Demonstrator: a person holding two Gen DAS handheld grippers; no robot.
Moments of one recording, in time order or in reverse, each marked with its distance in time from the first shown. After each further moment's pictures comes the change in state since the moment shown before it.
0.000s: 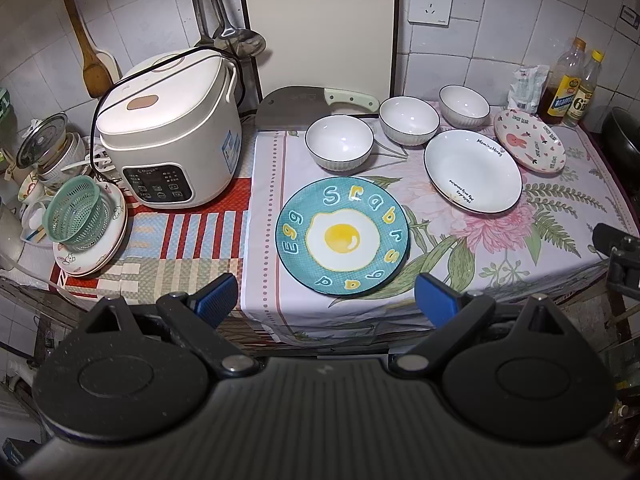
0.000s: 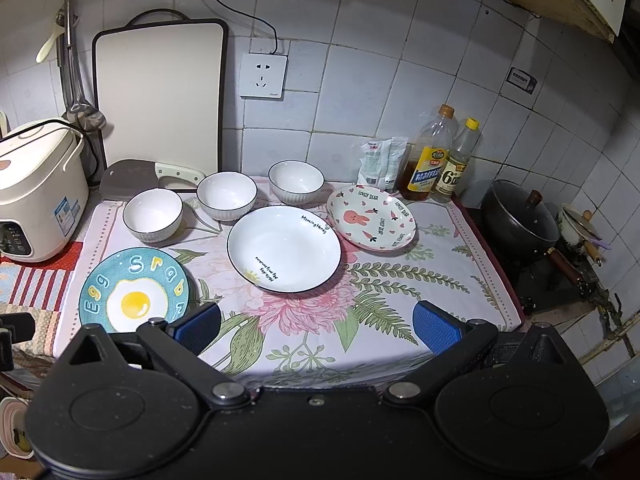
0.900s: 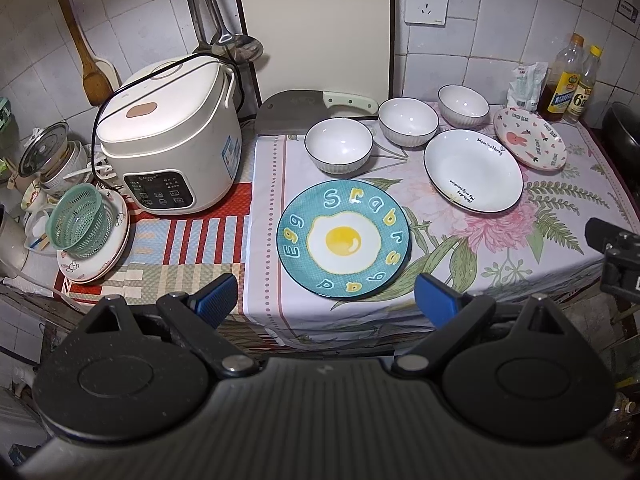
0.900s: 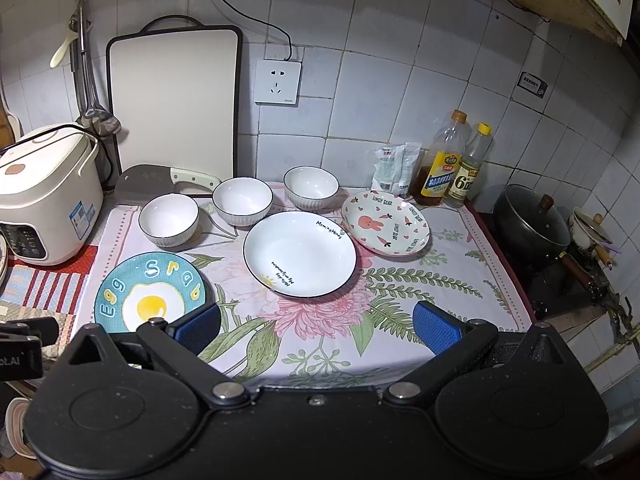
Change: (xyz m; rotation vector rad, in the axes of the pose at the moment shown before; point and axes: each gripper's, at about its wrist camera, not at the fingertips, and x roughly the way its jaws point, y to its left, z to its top) left arm 0.000 -0.005 0.004 0.009 -0.004 0.008; right arm -0.003 0.007 0.000 -0.001 -0.017 0.036
